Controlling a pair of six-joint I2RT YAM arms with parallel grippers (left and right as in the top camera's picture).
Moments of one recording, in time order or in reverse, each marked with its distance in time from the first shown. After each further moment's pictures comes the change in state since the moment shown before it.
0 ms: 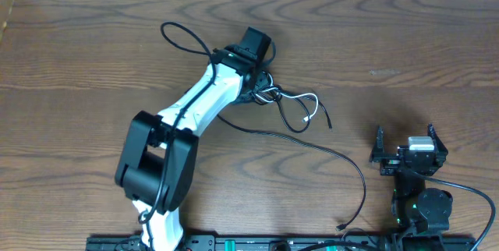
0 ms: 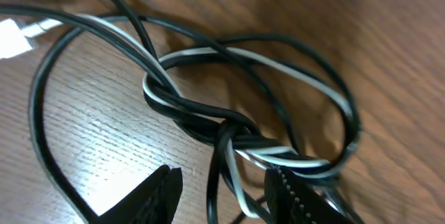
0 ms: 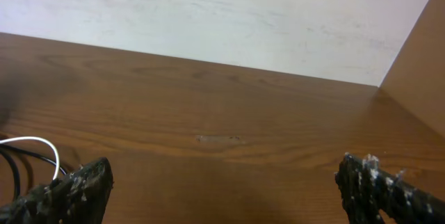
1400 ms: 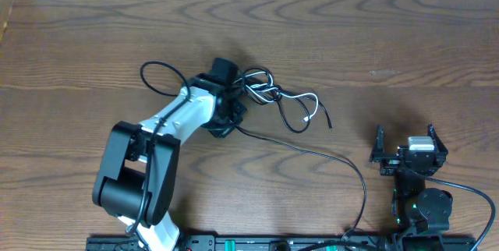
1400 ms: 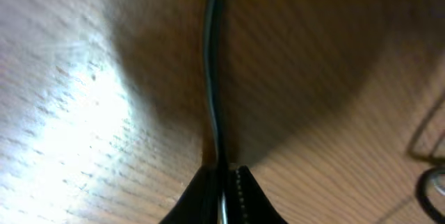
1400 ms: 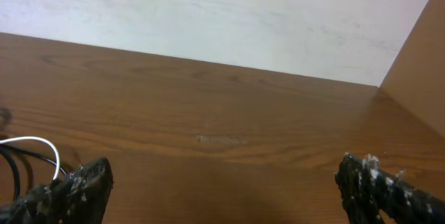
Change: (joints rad) left arm 0.139 -0.121 -0.341 0.070 0.292 -0.105; right arm 0.000 0.000 0.000 0.000 0.000 0.000
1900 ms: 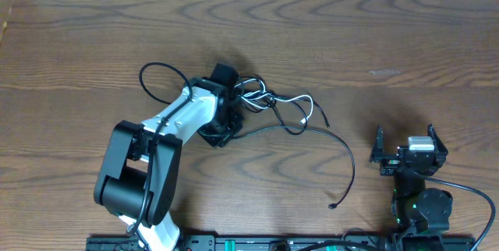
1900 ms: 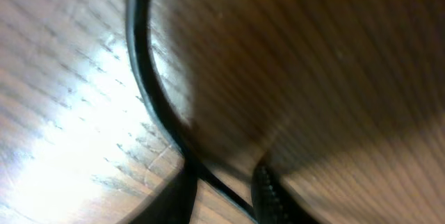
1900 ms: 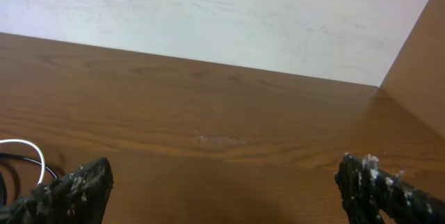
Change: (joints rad) left arm -0.032 0.007 -0.003 -0.154 -0.043 -0.069; right arm 0.000 0.000 0.000 0.000 0.000 0.000
